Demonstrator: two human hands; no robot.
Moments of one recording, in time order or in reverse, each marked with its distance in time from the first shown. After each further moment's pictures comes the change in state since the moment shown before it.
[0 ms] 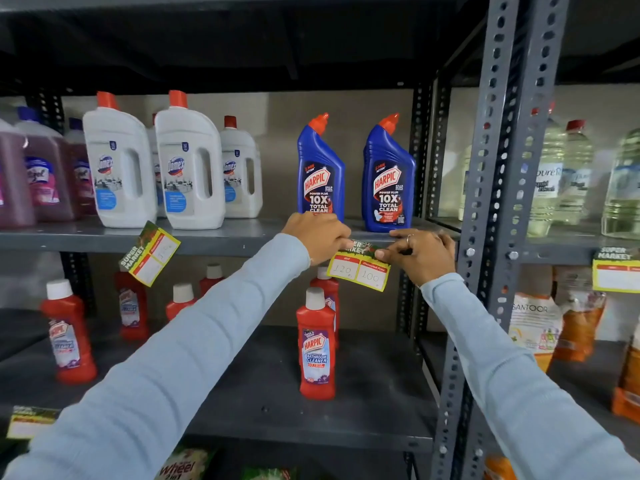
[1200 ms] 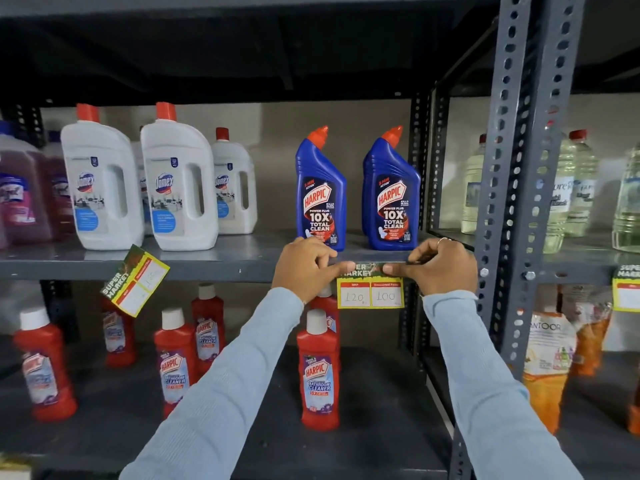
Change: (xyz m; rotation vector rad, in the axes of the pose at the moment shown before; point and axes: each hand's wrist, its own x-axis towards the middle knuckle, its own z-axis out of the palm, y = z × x) left_hand -0.006 -0.016 0.049 -0.717 0.369 -0.260; right_hand 0.009 -0.014 0.001 0.180 0.265 0.318
